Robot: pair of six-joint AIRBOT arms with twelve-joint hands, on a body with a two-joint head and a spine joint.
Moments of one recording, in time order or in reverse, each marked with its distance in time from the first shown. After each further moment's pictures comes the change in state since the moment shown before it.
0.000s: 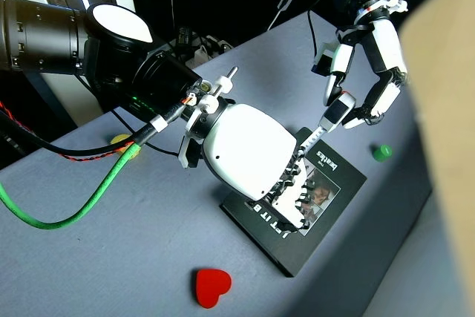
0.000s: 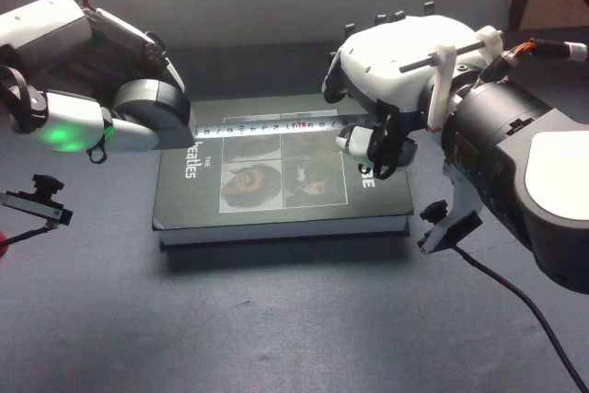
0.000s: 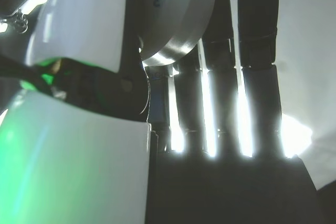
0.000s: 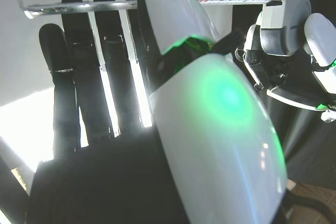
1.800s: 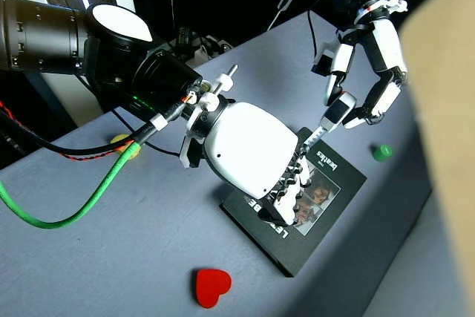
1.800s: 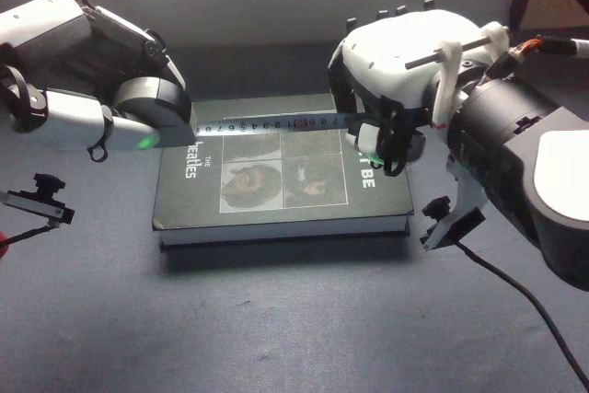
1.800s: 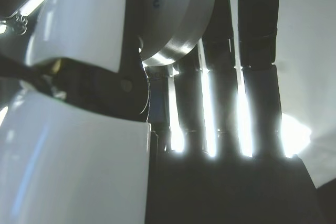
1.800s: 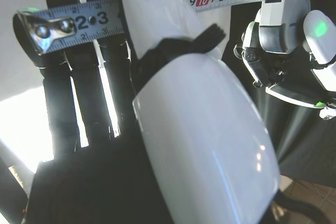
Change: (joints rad) left arm 0.005 0.000 0.000 -0.009 -0.014 -0.003; right arm 0.000 0.018 -0.010 -0.025 0.007 0.015
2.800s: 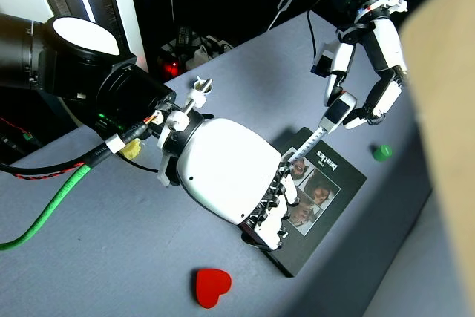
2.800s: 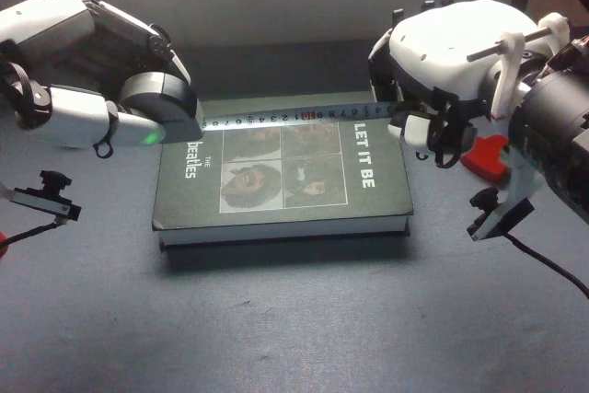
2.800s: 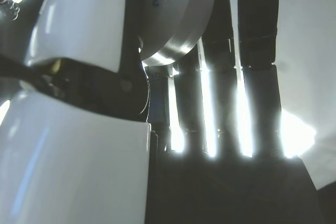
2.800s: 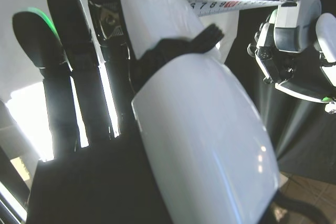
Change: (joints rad) left arm -0.002 -0.006 0.000 -0.006 -0.016 -0.005; right arm -0.032 0.109 -0.012 -0.076 0.078 0.055
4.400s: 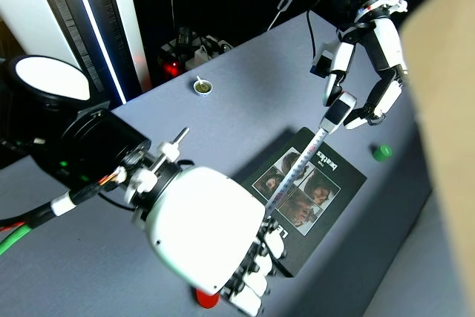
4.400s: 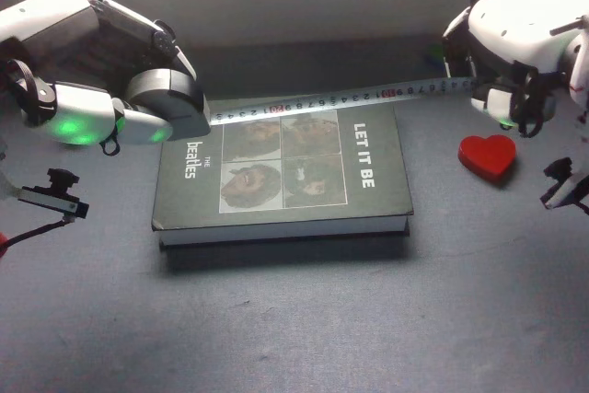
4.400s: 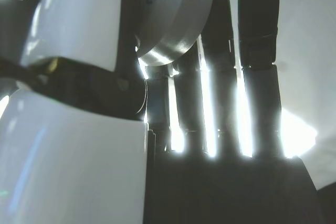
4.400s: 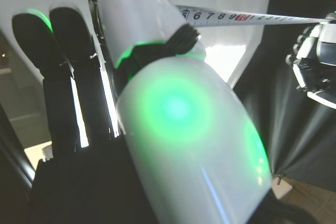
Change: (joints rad) left arm -0.001 -0.008 0.001 -0.006 -0.010 -0.007; right arm -0.051 0.093 0.103 -0.087 0.093 0.076
